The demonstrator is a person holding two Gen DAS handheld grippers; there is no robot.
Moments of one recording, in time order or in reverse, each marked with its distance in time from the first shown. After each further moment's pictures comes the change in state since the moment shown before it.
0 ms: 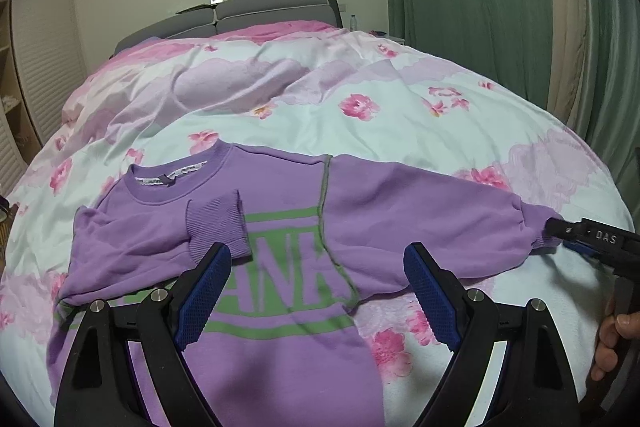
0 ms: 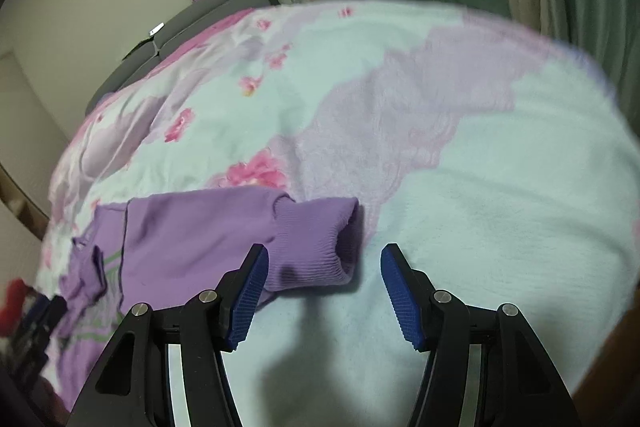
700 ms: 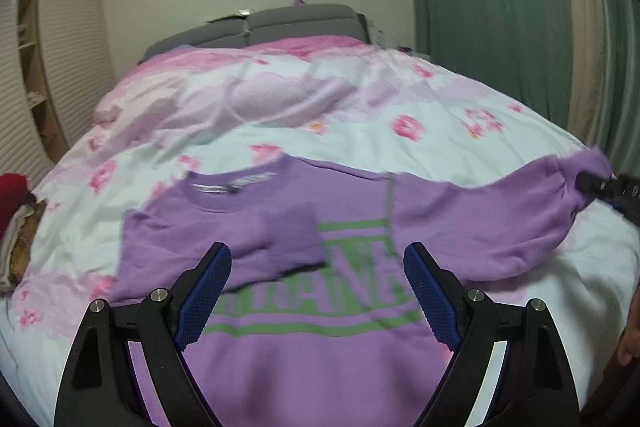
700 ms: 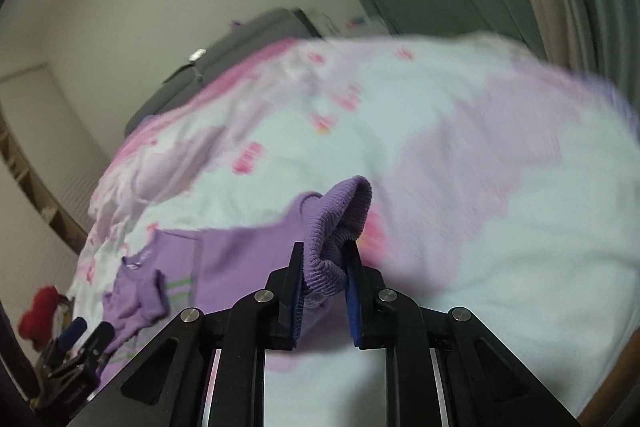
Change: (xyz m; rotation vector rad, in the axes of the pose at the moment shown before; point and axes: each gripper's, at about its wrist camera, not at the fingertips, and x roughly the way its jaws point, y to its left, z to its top) left arm -0.034 0.073 -0.001 -0.055 -0.062 0.093; right arm -0.055 0.104 0.005 -0.150 -0.204 0.100
